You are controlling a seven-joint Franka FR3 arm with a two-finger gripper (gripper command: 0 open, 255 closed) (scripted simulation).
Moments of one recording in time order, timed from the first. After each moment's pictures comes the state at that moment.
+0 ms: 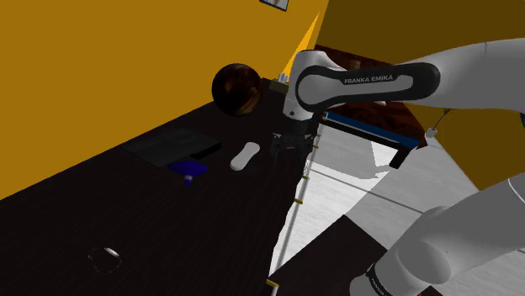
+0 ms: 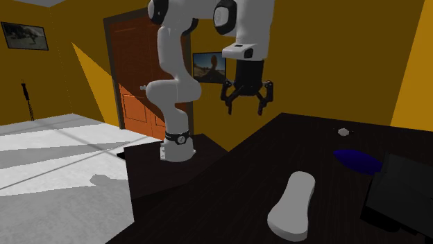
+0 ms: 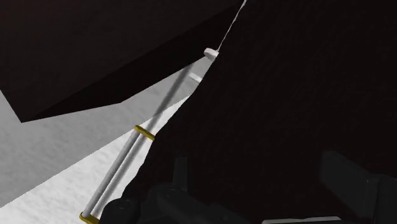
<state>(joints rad) -0.08 -0.30 0.26 -2.28 0.13 1.86 0.58</state>
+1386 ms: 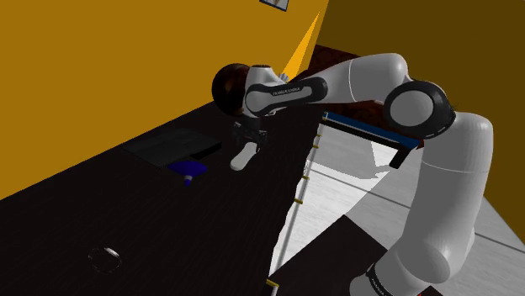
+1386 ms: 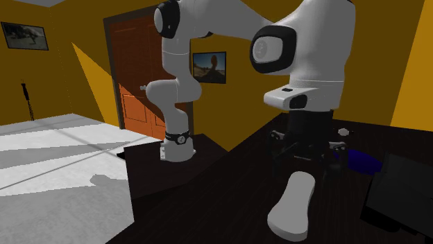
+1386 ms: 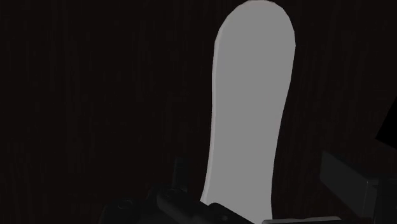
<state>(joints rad) -0.09 0.40 0.24 -1.70 -0.12 2.07 1.17</state>
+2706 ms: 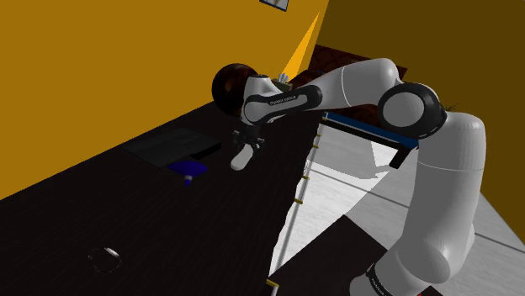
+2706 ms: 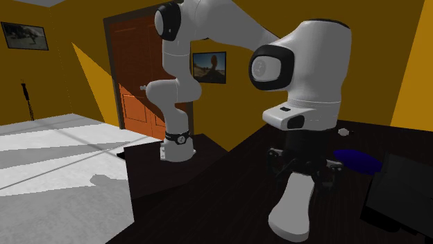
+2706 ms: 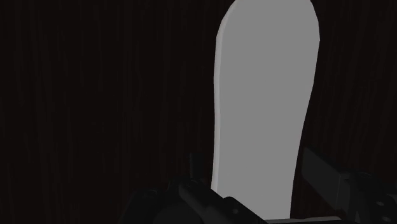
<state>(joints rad) -0.09 0.44 0.23 -1.73 -0.13 2.14 1.18</state>
